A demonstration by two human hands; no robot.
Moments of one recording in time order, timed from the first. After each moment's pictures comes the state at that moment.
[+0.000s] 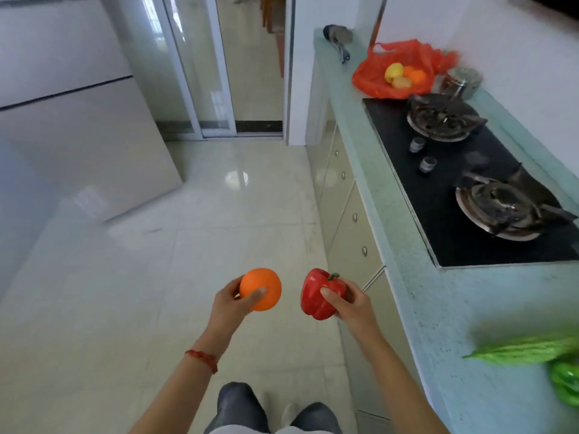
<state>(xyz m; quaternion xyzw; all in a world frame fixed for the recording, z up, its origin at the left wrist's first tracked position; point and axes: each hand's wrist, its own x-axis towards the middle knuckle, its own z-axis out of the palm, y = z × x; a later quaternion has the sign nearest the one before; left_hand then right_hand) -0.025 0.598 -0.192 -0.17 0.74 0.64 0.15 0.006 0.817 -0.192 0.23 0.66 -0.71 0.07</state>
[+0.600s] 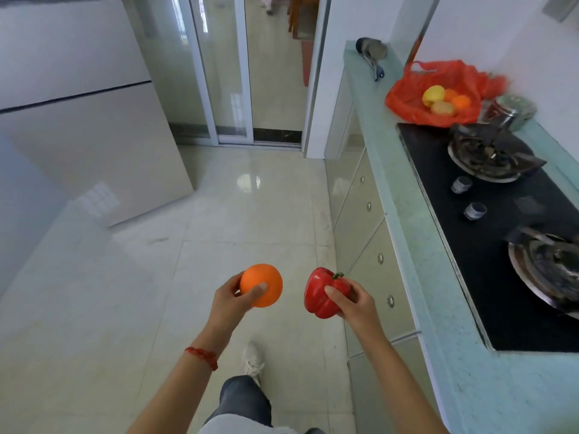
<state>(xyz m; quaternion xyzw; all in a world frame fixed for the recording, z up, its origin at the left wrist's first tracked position) -0.170 0.579 -0.208 -0.18 0.73 0.65 0.11 -0.151 0.802 -0.202 0.20 0.69 -0.69 0.08</state>
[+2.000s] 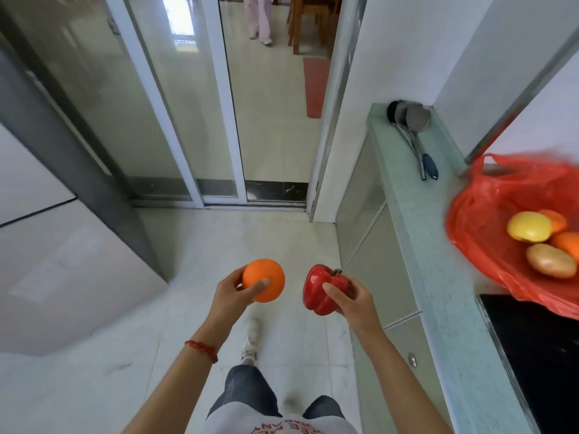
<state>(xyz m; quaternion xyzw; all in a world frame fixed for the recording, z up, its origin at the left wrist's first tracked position) -0.822 0.599 -0.192 -0.16 0.74 0.64 0.13 -0.798 0.819 -0.197 0.20 0.68 -0.69 0.08</state>
